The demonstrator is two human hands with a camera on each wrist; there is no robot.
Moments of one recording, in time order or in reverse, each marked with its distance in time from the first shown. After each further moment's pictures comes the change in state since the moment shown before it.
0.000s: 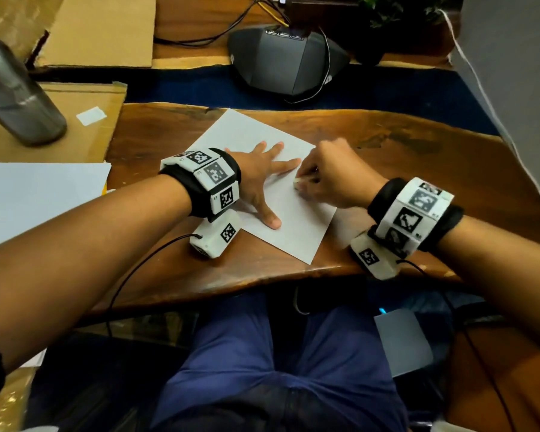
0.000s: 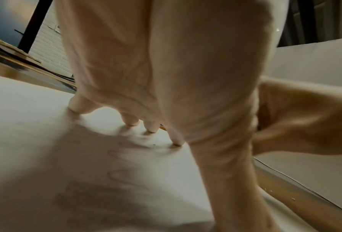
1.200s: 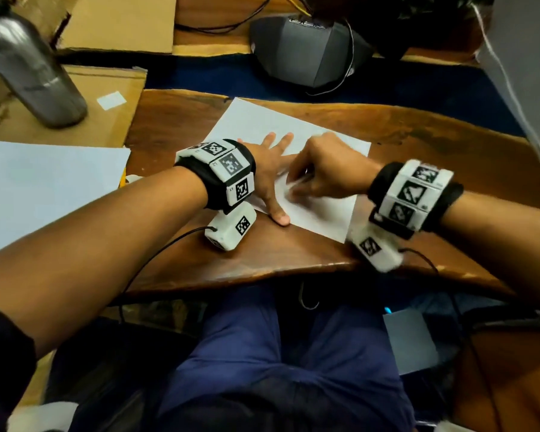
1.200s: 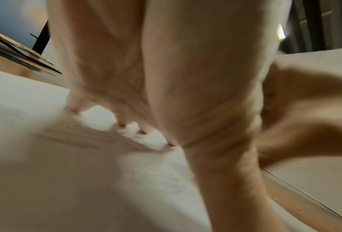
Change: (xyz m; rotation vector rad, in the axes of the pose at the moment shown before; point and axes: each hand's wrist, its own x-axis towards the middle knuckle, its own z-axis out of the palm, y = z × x) left_hand -0.008 -0.006 0.002 -0.025 -0.037 -0.015; right_hand 0.018 -0.031 -0.003 -0.005 -0.138 -0.130
